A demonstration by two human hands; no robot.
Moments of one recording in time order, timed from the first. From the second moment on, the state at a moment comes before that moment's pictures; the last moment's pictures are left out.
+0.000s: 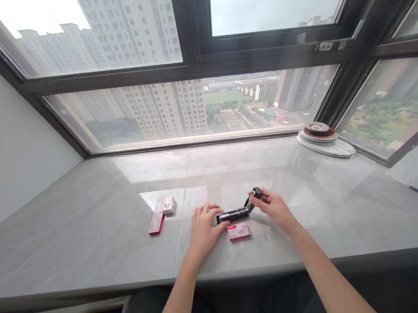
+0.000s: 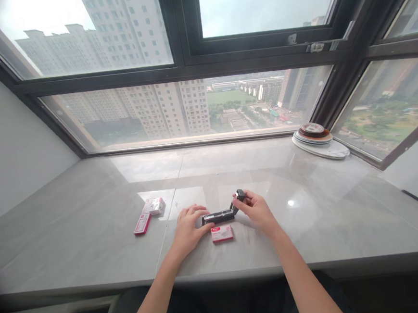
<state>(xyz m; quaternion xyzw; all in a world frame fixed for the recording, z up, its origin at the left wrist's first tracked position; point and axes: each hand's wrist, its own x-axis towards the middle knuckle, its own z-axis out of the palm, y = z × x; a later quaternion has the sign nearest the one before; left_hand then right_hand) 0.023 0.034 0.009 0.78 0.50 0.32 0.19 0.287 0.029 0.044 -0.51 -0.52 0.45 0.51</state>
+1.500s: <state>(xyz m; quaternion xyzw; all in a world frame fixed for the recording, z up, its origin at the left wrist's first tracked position) 0.014 -0.008 0.039 0.79 0.46 0.30 0.29 0.222 -0.019 0.009 -0.63 -0.51 0.37 0.45</state>
